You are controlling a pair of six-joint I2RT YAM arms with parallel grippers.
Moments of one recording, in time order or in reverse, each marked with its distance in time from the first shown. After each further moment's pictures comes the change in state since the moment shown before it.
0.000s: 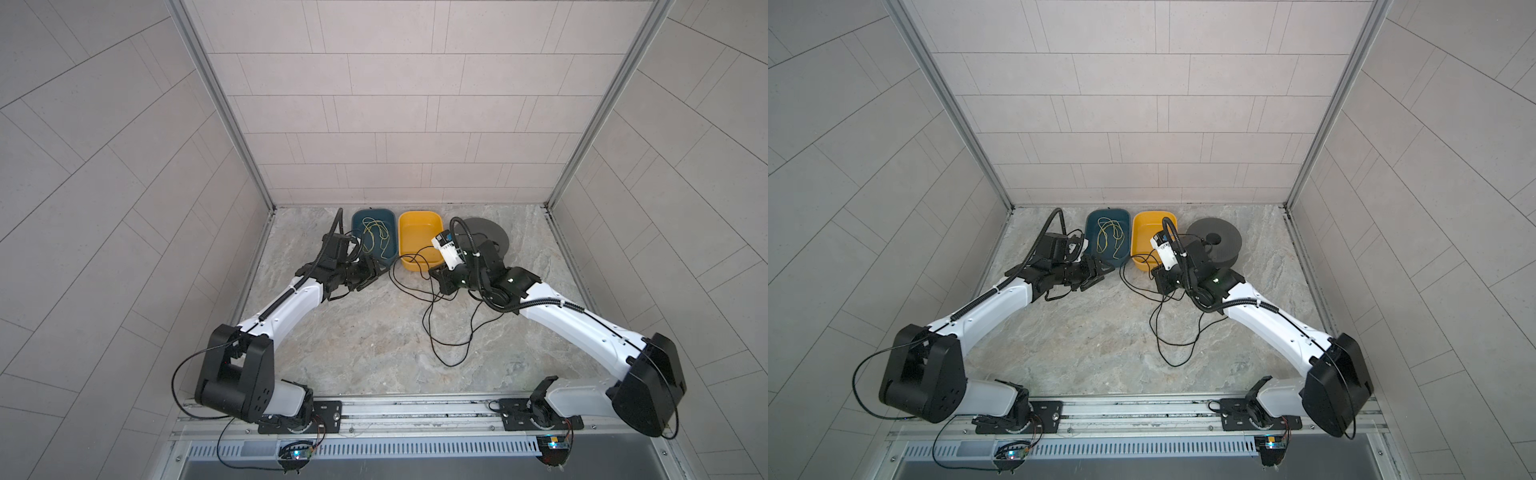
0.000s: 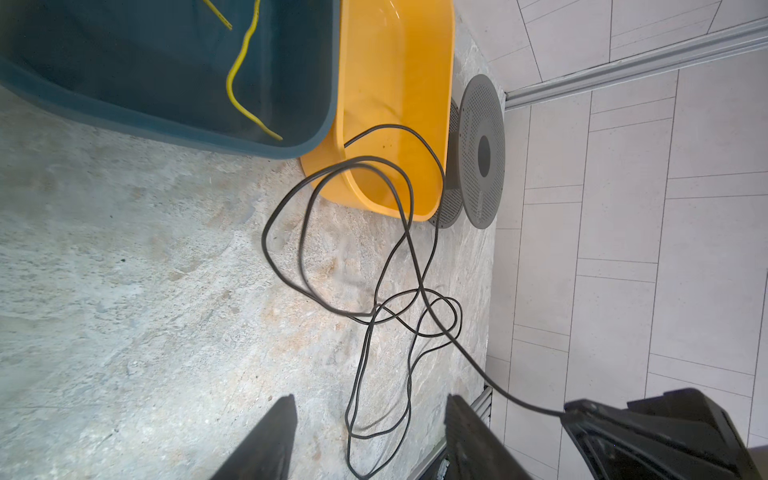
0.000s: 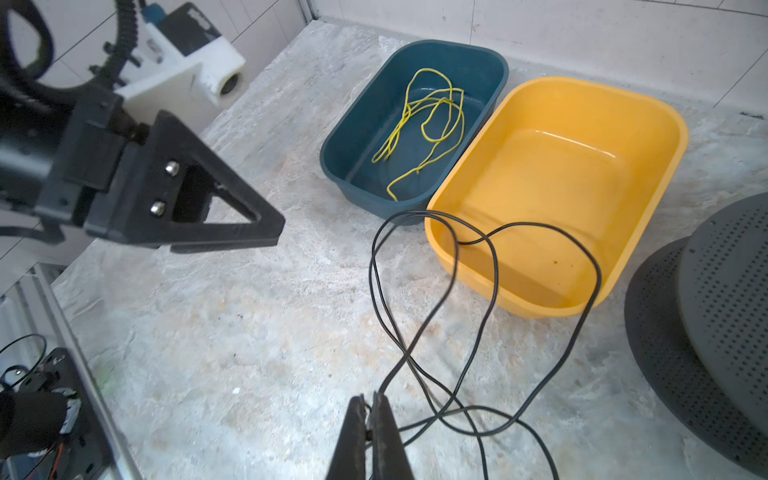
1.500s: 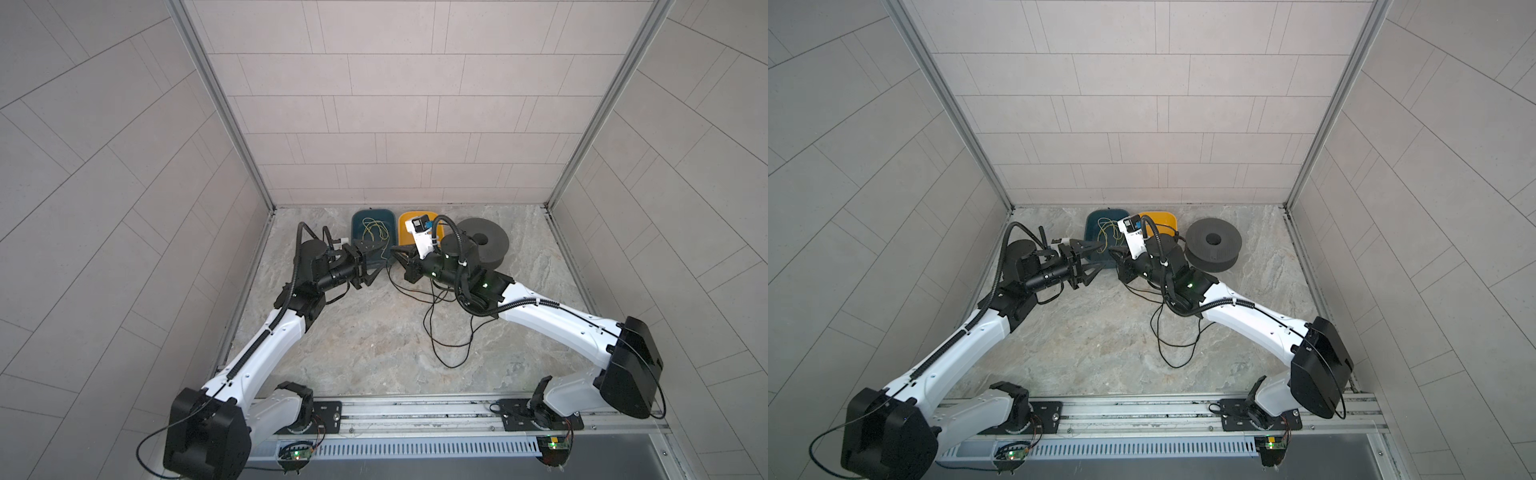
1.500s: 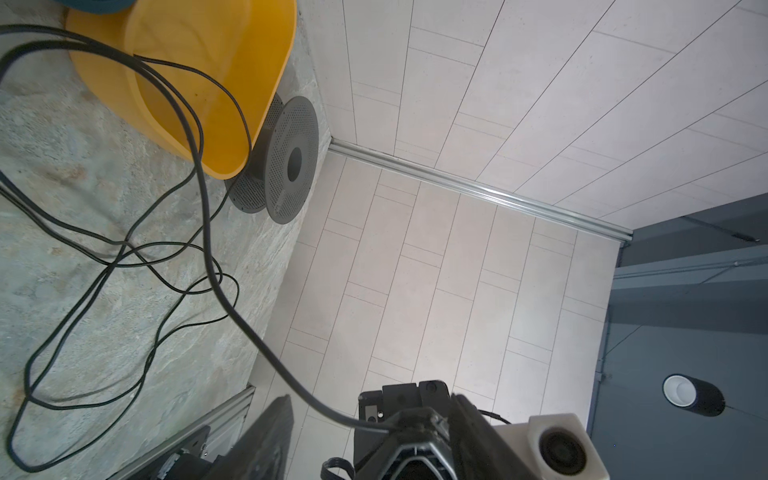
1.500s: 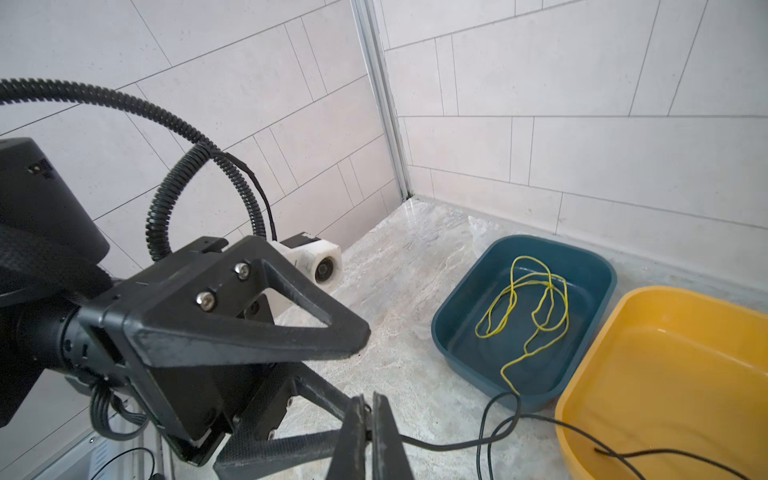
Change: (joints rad) left arm -0.002 -0.310 -0.168 0.437 0.083 -0.906; right arm 0.192 0.158 0.109 0.507 0.084 0.112
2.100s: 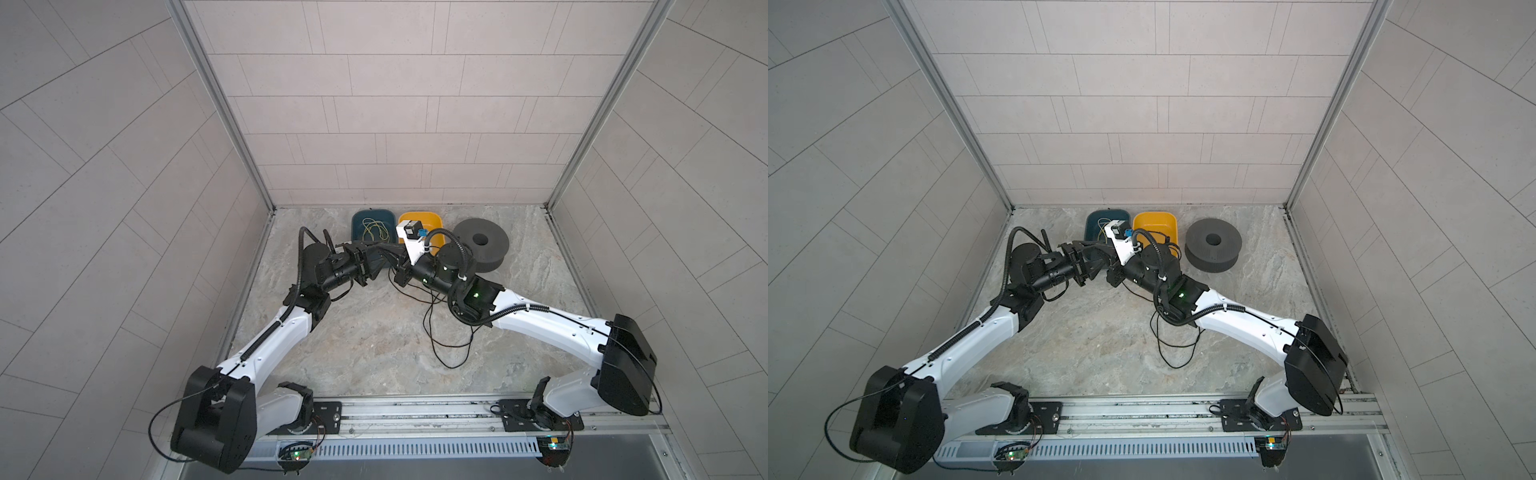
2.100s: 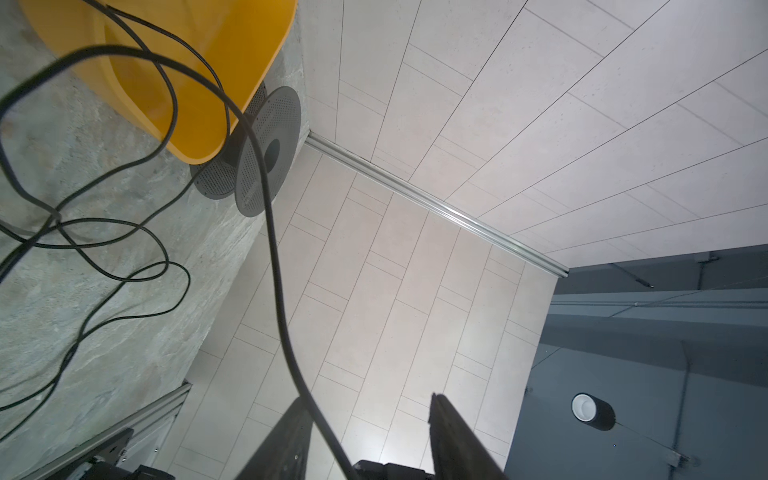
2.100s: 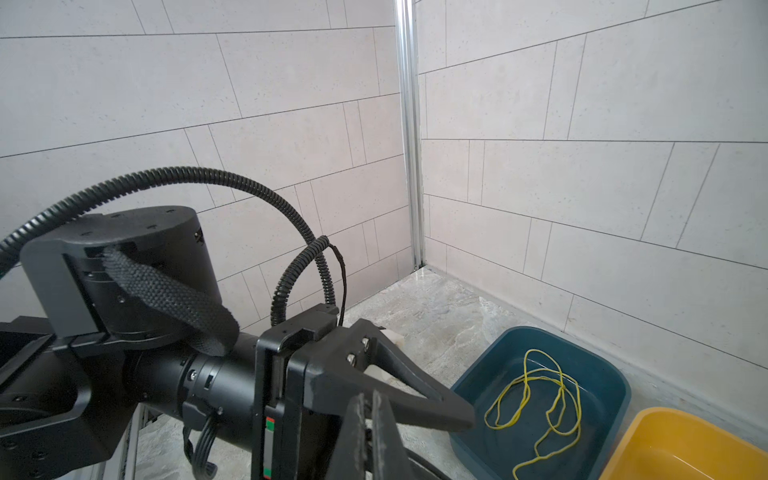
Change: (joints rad) left arm 0.000 0.087 -0.064 0.250 -0.008 -0.236; right arm 0.069 0.025 -0.041 0.243 0.034 -0.140
